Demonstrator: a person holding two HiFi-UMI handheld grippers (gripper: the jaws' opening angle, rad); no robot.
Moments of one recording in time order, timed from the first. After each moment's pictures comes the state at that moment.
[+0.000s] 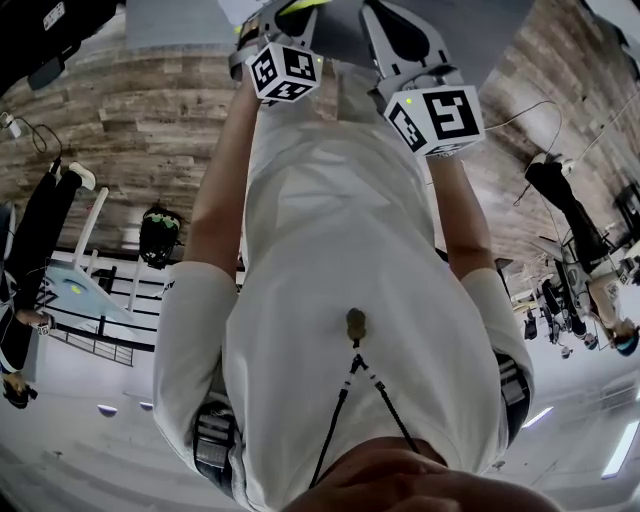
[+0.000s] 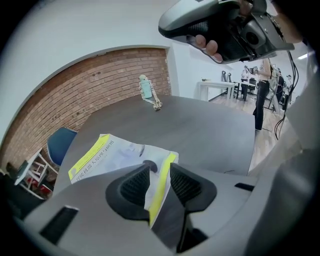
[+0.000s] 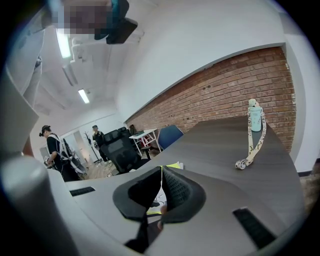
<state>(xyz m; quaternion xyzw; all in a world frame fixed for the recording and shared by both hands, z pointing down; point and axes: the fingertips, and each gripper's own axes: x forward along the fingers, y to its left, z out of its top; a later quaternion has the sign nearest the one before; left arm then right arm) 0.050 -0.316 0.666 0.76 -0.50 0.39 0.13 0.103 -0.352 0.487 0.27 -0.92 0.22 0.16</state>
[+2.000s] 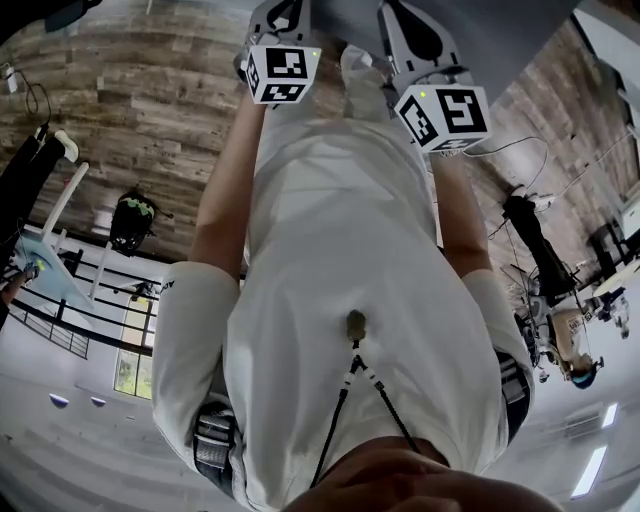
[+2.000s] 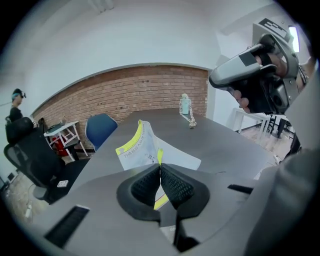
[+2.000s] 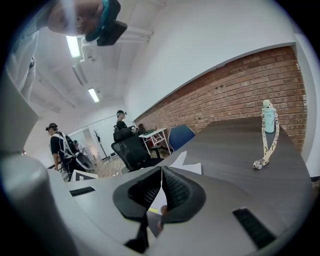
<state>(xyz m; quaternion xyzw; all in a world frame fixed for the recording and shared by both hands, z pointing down) -0.041 -0.244 0.596 0.67 -0.67 0.24 0.20 0.050 -0.287 0.469 0.23 -0.94 0.21 0.15</state>
